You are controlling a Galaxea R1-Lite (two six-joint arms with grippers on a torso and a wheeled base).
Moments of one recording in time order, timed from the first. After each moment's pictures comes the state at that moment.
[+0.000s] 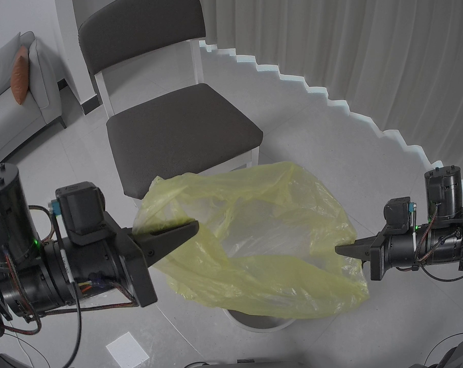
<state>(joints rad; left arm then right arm) -0.77 1.29 -0.57 -0.56 -0.11 -0.22 0.43 1.51 -0.62 -0.33 0.35 0.04</state>
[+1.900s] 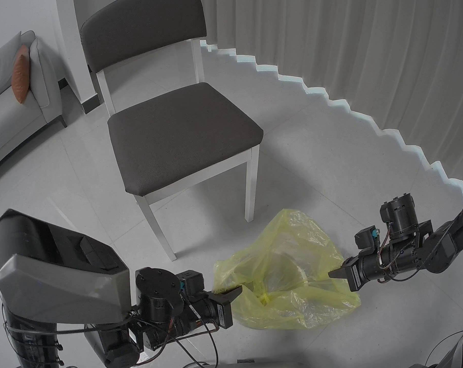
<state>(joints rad) -0.75 2.22 -0.34 -1.55 -0.10 -0.39 0.31 1.86 -0.64 -0.34 0.35 -0.08</state>
